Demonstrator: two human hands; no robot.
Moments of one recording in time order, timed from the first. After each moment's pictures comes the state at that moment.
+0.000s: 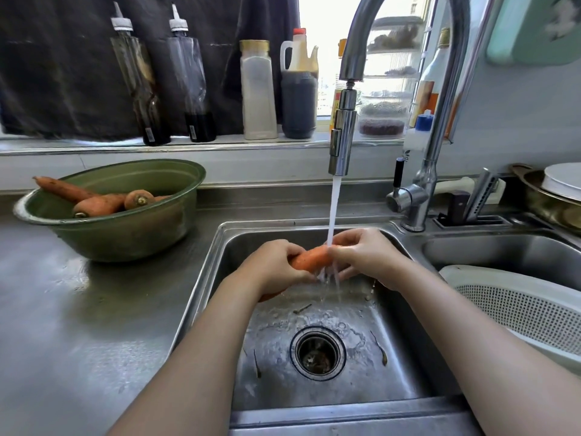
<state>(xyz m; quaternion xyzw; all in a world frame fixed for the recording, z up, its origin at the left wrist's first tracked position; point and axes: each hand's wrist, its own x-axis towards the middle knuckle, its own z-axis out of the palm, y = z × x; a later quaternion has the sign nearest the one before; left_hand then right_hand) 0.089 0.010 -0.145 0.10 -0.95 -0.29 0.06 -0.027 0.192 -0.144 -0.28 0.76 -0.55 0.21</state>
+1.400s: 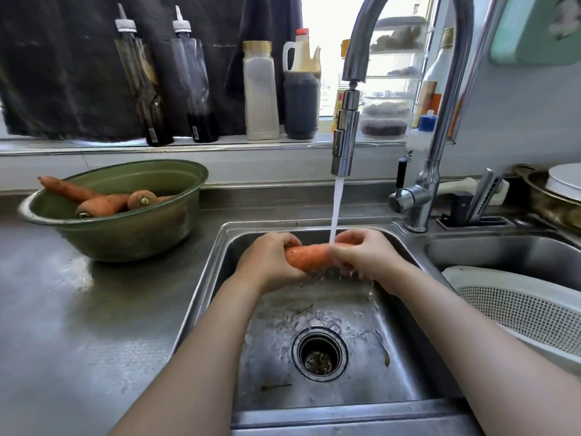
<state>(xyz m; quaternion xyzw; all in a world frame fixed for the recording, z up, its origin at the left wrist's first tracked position) 0.090 0.010 -0.144 0.15 -0.94 -0.26 0.14 -0.022 0.188 -0.145 -0.23 0.79 -0.54 0.16</state>
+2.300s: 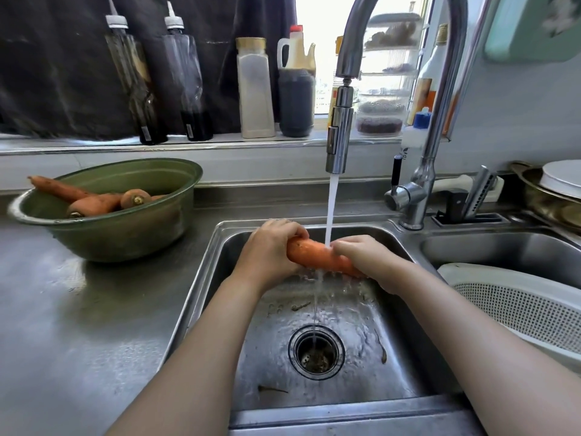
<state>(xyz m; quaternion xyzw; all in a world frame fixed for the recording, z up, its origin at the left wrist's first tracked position) 0.086 0.013 -0.147 0.04 -0.94 -0.21 0.26 -0.024 0.192 -0.146 -0.27 0.80 -0.49 0.21</state>
